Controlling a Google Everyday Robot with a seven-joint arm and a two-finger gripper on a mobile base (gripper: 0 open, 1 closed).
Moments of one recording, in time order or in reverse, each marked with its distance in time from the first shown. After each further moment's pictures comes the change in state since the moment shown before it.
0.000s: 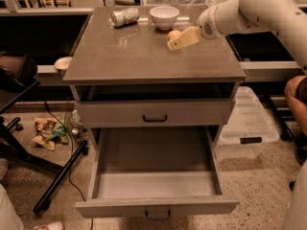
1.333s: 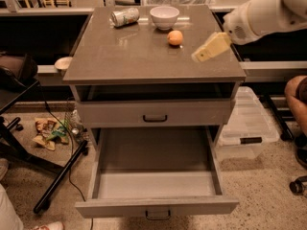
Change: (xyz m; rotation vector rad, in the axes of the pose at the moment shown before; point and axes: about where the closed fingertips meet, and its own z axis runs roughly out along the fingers) arm 0.035 0.020 -0.098 -0.014 0.120 -0.127
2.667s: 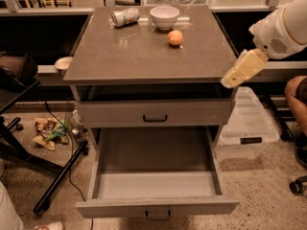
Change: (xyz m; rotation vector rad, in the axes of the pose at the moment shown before) arm 0.050 0.051 -0.089 -0.016 0.218 -0.105
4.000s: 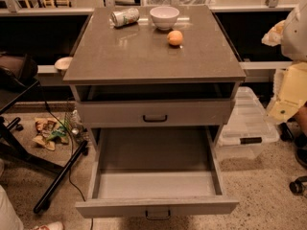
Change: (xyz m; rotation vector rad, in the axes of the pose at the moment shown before) arm 0.021 0.095 -0.098 -0.174 0.316 -0.256
